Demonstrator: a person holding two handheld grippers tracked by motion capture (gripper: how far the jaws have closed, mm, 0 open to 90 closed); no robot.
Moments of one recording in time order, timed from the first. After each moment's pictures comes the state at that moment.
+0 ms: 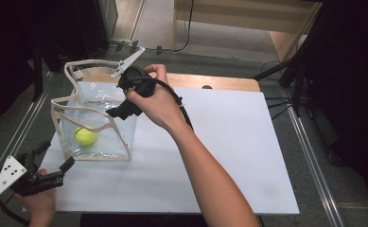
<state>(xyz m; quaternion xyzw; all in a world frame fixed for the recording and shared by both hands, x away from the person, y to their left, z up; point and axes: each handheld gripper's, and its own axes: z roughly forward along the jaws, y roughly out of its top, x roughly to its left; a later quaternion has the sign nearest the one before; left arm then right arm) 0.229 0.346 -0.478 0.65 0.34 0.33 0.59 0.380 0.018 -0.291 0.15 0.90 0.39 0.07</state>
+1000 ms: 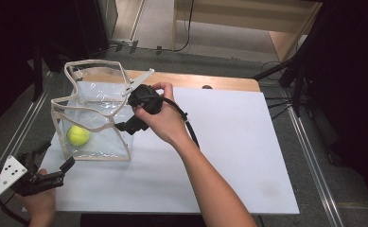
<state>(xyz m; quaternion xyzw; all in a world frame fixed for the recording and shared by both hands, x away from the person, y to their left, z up) 0.228 0.345 -0.478 0.65 0.34 0.33 0.59 0.366 0.005 -0.335 0.17 0.90 0.40 0.07</state>
